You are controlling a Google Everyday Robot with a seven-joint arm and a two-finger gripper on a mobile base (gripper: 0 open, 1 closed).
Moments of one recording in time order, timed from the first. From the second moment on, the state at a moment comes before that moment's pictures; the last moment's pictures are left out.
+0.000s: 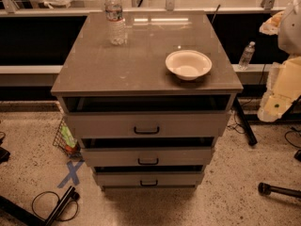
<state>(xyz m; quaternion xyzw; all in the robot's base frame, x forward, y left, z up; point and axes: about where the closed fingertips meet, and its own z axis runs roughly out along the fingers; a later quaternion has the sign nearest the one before) 0.438 -0.212 0.991 -0.60 0.78 -0.05 0.18</state>
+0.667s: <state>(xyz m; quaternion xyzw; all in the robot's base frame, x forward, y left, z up) 0.423 -0.197 0.955 -0.61 0.76 -0.04 0.21</state>
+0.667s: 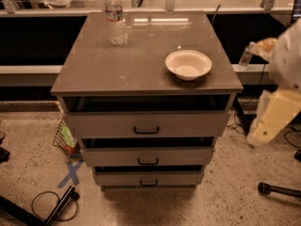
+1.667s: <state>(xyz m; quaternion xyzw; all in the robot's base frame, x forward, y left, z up) 0.453 -0.181 0.793 -0.60 0.72 0.02 0.35</state>
